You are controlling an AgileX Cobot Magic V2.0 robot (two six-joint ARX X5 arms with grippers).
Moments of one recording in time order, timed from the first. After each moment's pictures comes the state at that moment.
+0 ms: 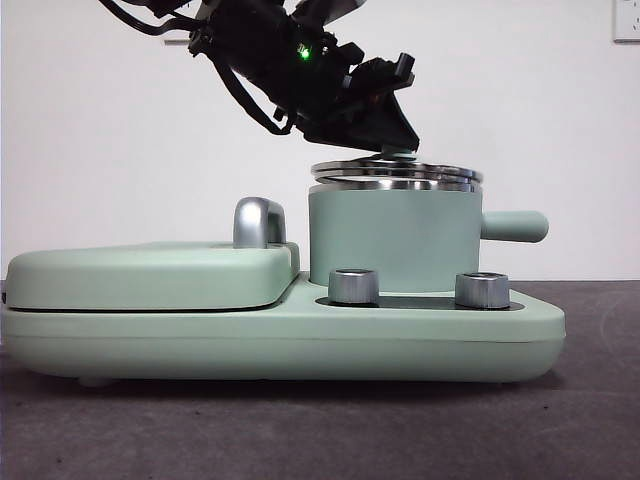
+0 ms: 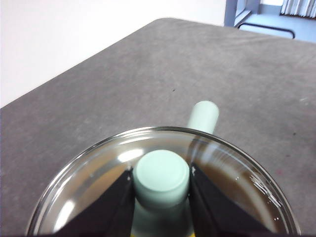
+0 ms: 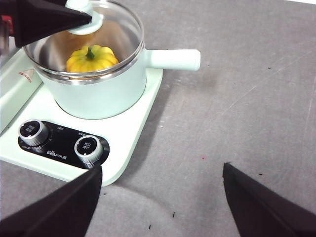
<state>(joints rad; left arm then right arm) -0.70 1.75 1.23 0.23 0.21 0.18 0.49 0.51 0.83 -0.88 0.16 0.16</state>
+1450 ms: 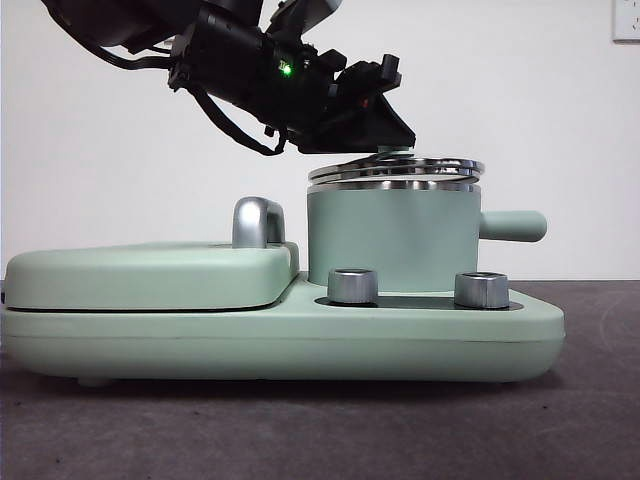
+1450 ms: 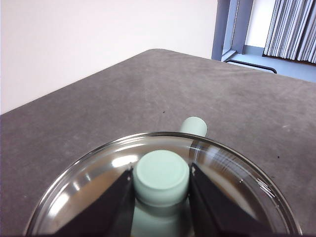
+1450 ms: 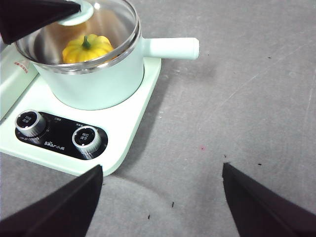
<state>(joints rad) -0.68 1.74 1.08 0.50 0.27 0.09 0.49 0.51 0.83 -0.91 0.16 0.17</state>
